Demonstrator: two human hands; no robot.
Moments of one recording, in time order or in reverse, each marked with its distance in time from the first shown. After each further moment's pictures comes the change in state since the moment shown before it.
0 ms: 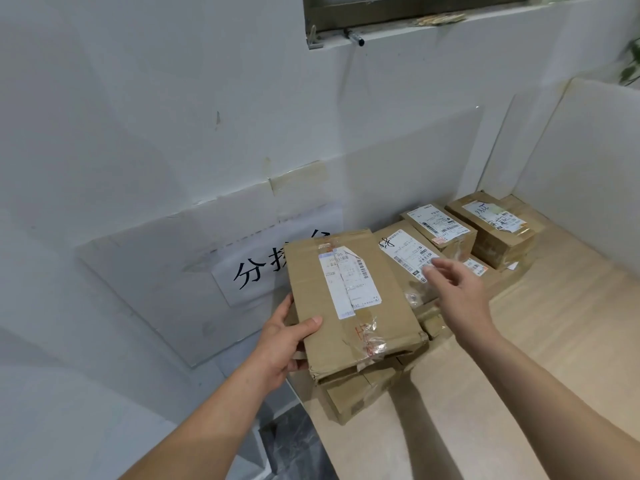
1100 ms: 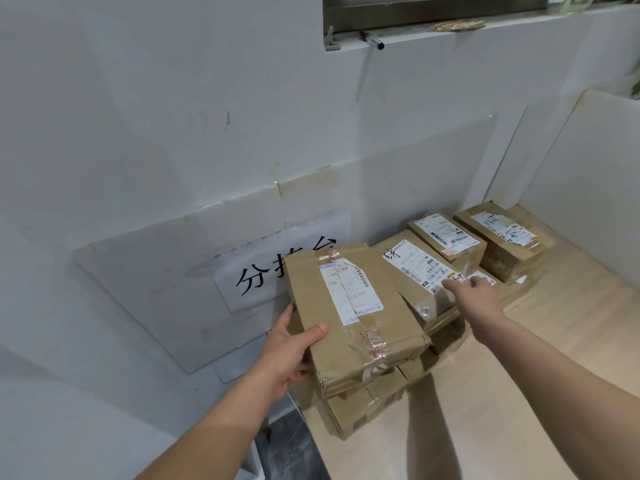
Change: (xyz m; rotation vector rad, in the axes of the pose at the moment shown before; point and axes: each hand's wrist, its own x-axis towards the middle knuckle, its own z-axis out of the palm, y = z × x) left_hand 0.016 -0.002 -0.002 -0.002 0.038 -0.039; right_hand 0.066 0.023 -0.002 -0.175 0.070 0.419
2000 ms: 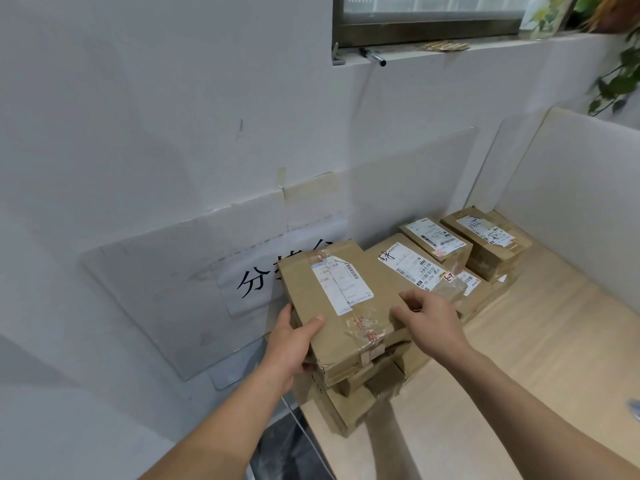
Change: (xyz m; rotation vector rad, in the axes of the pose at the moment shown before) left_hand 0.001 0.008 -0.004 0.016 0.008 0.005; right_hand -0.118 -0.012 0.031 -0.317 -0.152 -0.415
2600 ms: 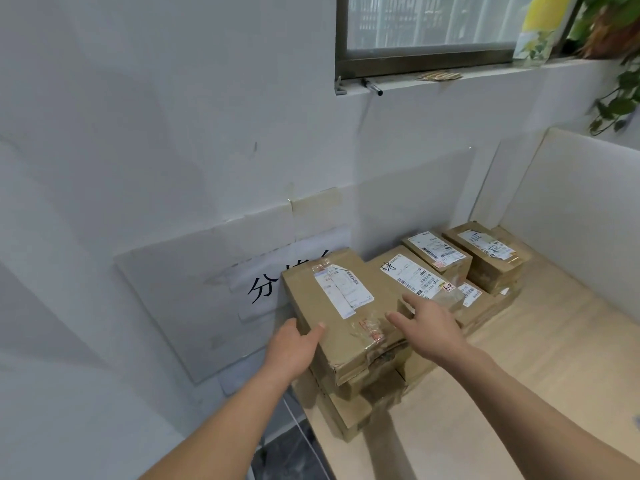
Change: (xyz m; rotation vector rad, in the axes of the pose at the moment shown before) left_hand -0.038 0.017 0.001 0.633 0.179 0.215; right_hand -0.018 -0.019 -0.017 -0.276 -0.072 -0.064
